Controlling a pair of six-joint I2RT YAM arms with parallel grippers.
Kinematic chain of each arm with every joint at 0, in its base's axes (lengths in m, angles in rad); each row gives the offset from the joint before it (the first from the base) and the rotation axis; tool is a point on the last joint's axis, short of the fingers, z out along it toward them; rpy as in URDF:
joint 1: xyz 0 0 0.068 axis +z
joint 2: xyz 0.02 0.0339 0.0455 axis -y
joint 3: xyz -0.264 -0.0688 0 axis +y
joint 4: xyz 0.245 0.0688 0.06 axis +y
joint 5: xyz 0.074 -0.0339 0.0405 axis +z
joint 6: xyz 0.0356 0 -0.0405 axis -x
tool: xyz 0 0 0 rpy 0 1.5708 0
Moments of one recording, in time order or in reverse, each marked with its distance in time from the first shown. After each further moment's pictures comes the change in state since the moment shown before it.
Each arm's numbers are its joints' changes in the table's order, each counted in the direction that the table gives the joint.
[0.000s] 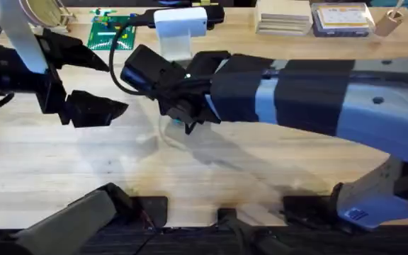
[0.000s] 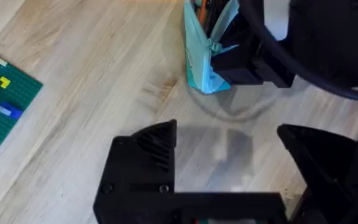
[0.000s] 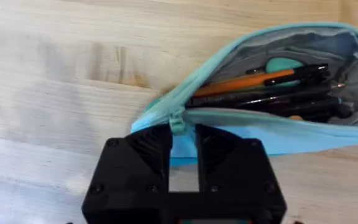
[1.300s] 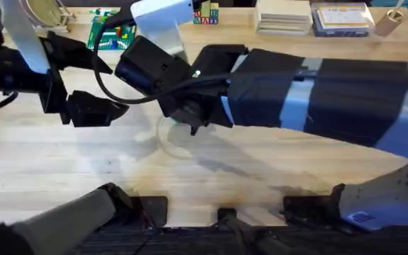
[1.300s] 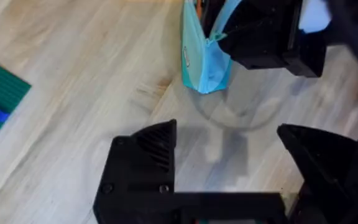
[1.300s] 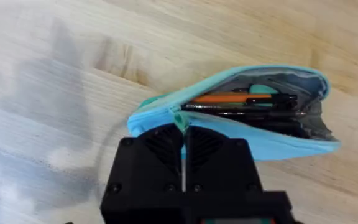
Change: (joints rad) left arm 0.000 -0.041 0.000 0.019 -0.004 -0.029; right arm 0.029 0.080 0.000 0.030 -0.053 0.235
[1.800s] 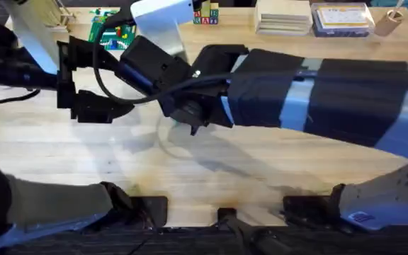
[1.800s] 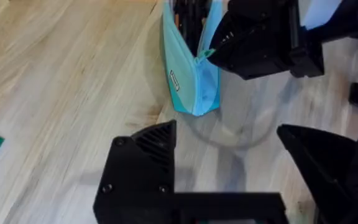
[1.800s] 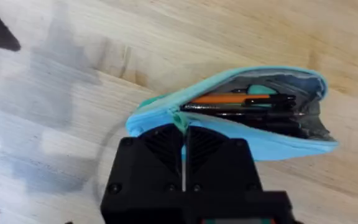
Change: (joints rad) left arm 0.000 -0.224 0.000 0.070 -0.120 -0.292; right arm 0.000 0.000 0.000 0.000 -0.007 0.000
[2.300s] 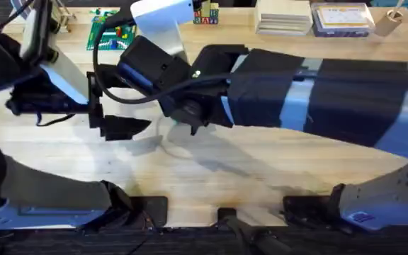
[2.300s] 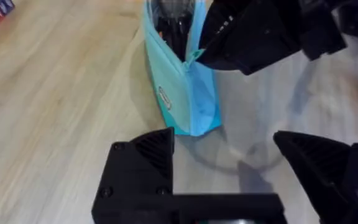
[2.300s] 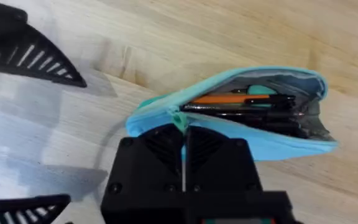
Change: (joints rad) left arm 0.000 -0.102 0.272 -0.205 -0.128 -0.242; right arm 0.000 0.000 0.000 0.000 -0.001 0.000
